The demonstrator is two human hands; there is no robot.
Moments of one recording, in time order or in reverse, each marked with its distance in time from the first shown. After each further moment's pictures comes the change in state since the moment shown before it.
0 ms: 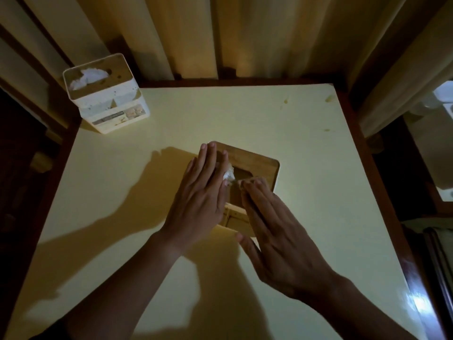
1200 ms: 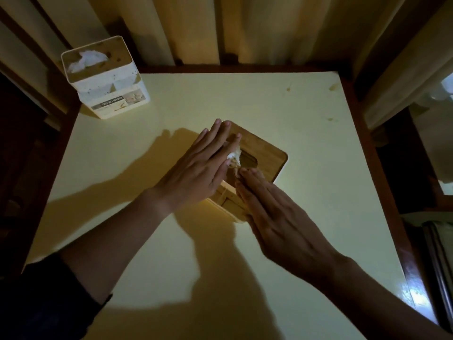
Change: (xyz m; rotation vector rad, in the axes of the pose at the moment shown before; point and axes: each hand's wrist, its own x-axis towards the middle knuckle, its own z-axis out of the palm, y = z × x) left_hand 0.030 -0.025 -0.010 -0.018 -0.120 0.250; right_hand 0.001 0.007 -0.007 -0.099 -0.087 -0.124
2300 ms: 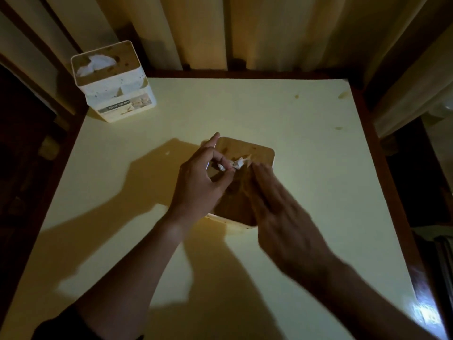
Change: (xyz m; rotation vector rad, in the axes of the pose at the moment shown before) left_hand 0.000 0.027 0.007 -0.694 0.327 -0.576; right_hand 0.022 0.003 -0.004 -0.058 0.000 0.106
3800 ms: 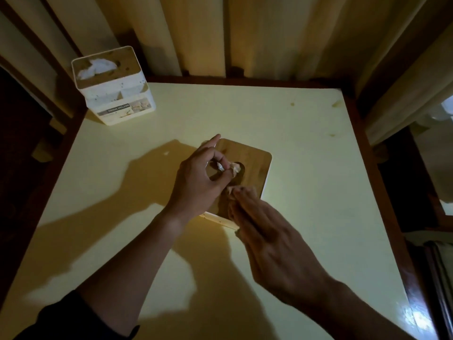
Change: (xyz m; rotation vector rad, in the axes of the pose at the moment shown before) left_hand 0.011 -0.006 -0.002 0.000 -0.018 0.064; right_hand -0.021 -0.013 0.006 0.105 0.046 -0.125
